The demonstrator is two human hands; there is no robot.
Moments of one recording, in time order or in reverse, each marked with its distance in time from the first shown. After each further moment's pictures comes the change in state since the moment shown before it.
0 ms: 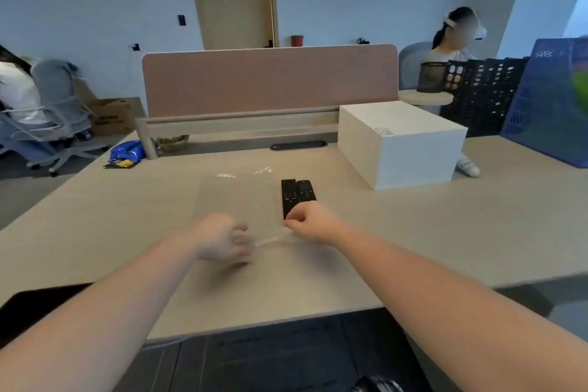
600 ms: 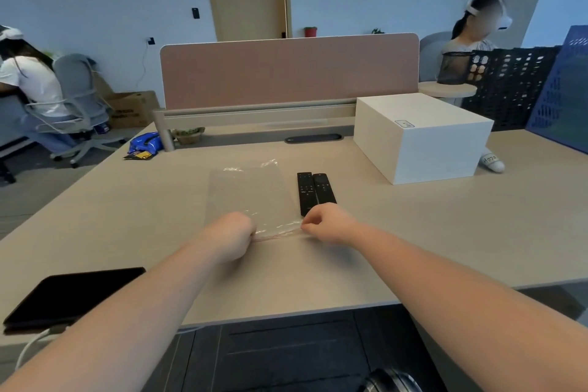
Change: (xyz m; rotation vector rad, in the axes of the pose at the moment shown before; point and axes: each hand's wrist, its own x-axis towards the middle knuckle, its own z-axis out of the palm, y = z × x) left_hand 0.013 -0.018 0.029 0.047 0.058 -0.046; right_hand 0.002 0.006 0.011 0.030 -0.068 0.056
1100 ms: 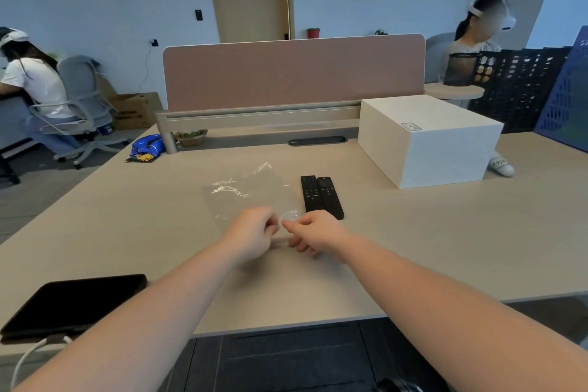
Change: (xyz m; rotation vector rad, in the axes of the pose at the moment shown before) left_hand 0.004 0.030 -0.007 -0.499 0.302 0.019; right_hand 0.001 -0.026 0.018 0.454 -0.082 0.146
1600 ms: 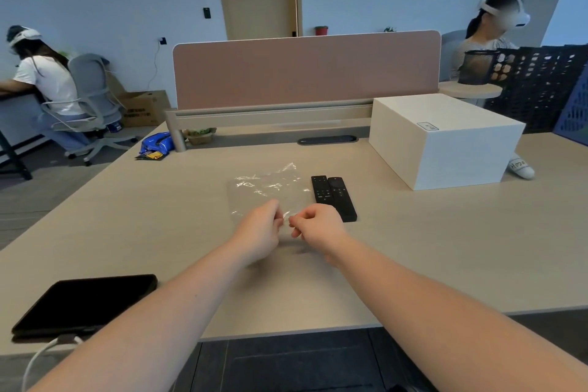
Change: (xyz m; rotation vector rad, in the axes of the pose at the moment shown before) left_hand 0.001 -0.001 -0.005 -0.060 0.018 -0.084; right_hand 0.013 -0.012 0.021 0.186 0.207 -0.039
